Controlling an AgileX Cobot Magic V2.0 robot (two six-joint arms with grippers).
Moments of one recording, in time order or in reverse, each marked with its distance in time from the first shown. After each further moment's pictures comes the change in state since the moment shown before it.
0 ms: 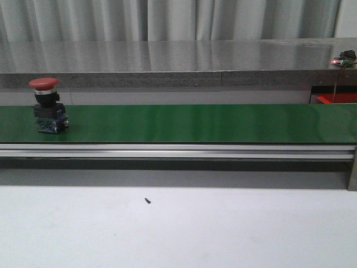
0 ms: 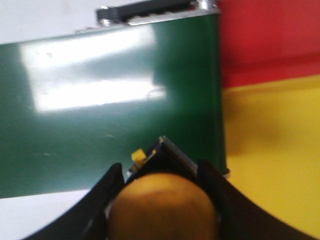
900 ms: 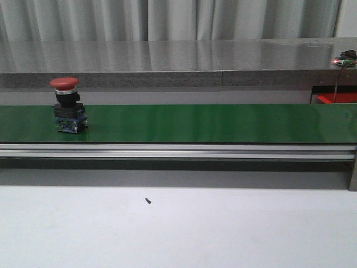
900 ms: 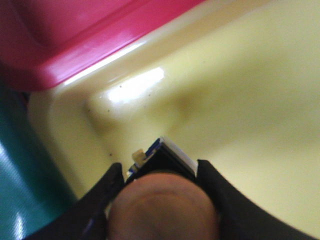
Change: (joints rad) left arm 0.000 0.000 0.000 0.000 0.000 0.000; right arm -0.298 0.133 0.275 0.039 -0.268 -0.010
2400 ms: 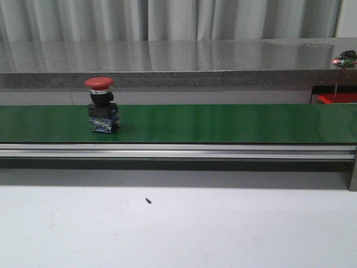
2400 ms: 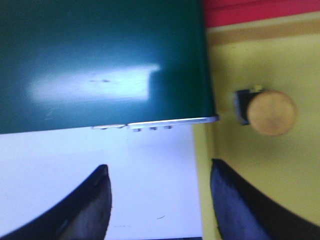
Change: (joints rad) left arm 0.000 0.000 0.000 0.000 -0.023 0.000; right arm 0.314 -0.341 0.000 -0.024 0.197 -0.067
